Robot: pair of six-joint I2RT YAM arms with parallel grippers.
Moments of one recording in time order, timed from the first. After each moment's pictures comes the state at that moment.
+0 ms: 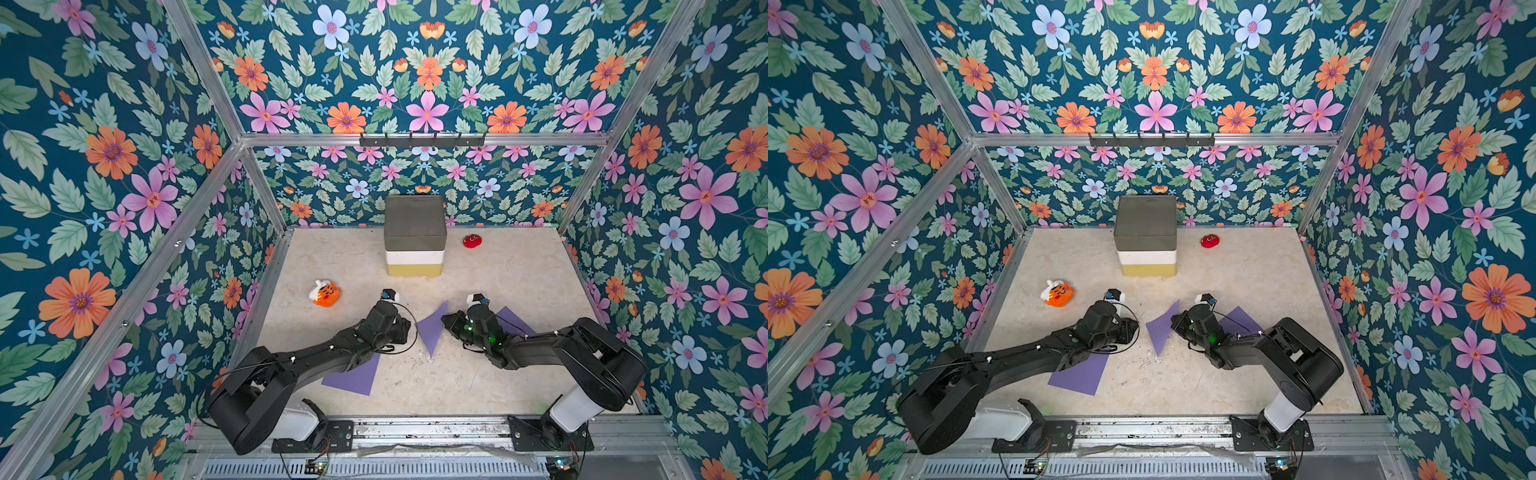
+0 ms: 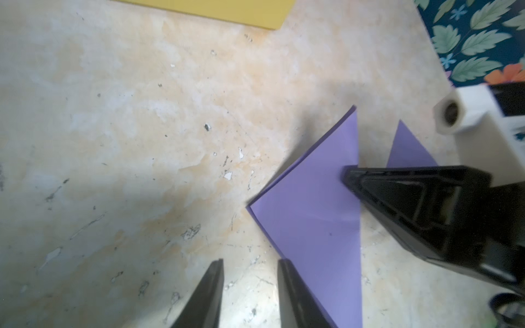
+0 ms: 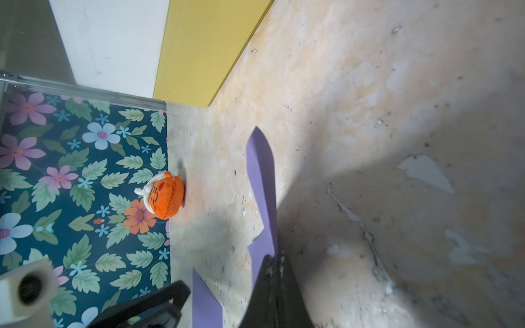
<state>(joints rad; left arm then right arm) -0.76 1.34 0.56 0.11 0.00 -0.60 0.73 1.62 0.48 0.58 -0.01 1.23</state>
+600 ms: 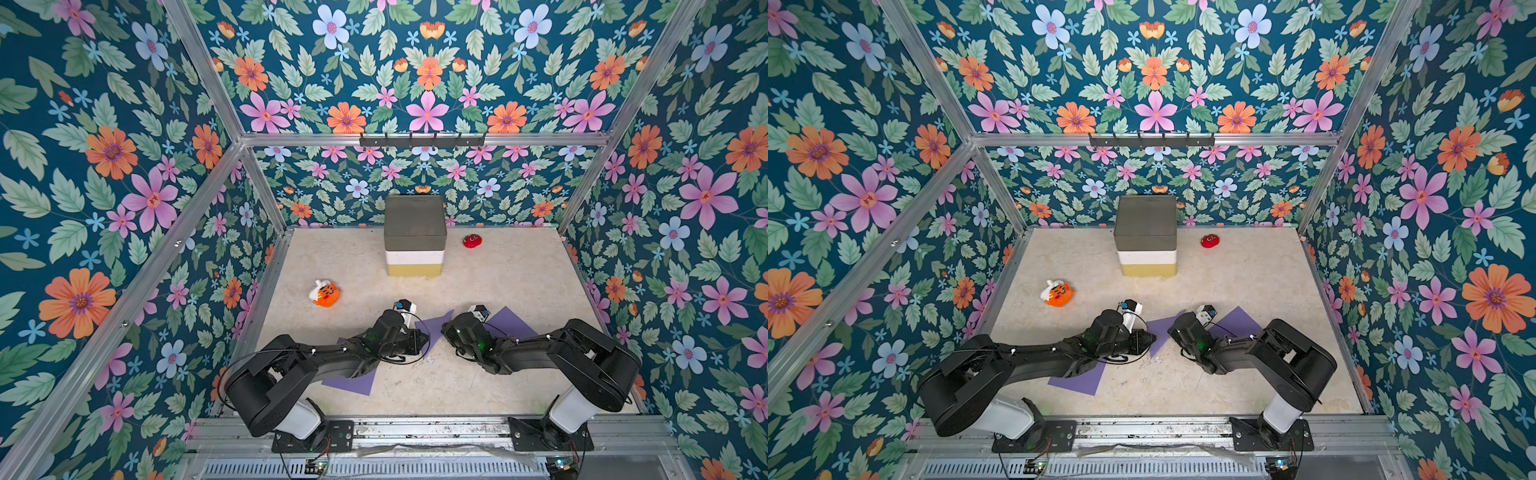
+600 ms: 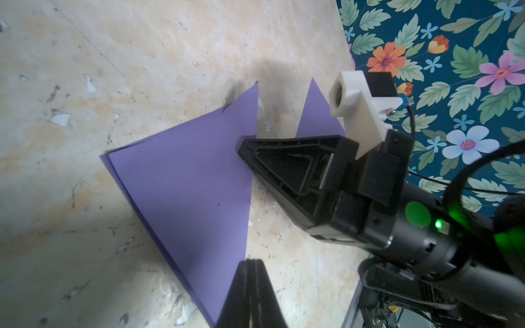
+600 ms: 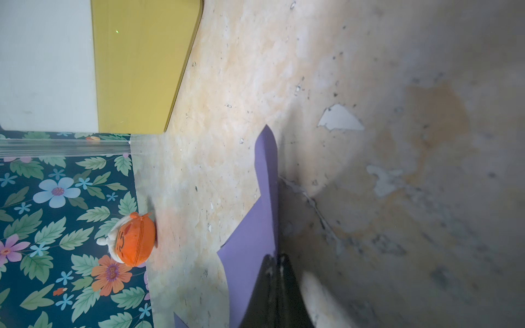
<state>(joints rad) -0.84 1.50 0.50 0.41 0.26 -0.75 0.84 1.65 0.51 0.45 0.21 1.42</state>
